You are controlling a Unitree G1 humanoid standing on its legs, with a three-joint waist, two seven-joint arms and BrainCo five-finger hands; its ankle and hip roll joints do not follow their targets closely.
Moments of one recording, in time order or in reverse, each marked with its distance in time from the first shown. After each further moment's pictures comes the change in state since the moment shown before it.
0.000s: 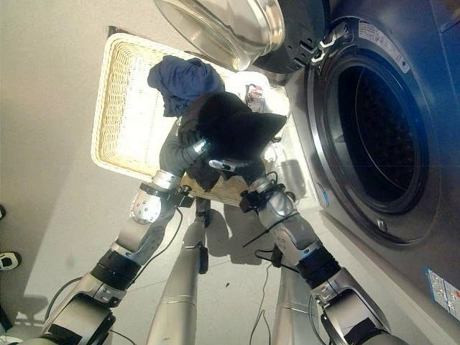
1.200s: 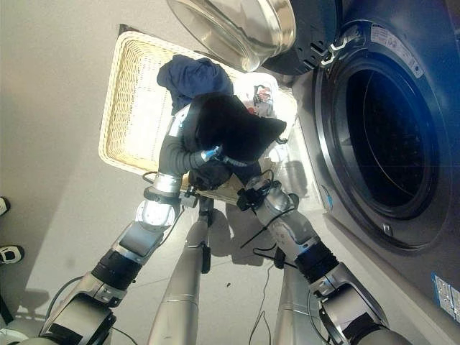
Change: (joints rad) left arm -0.011 0.033 0.007 -0.008 0.814 -0.094 0.712; right arm -0.042 0.011 0.008 0.055 0.095 0.041 0.028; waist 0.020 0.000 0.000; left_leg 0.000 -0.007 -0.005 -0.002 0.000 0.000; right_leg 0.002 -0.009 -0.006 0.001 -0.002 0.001
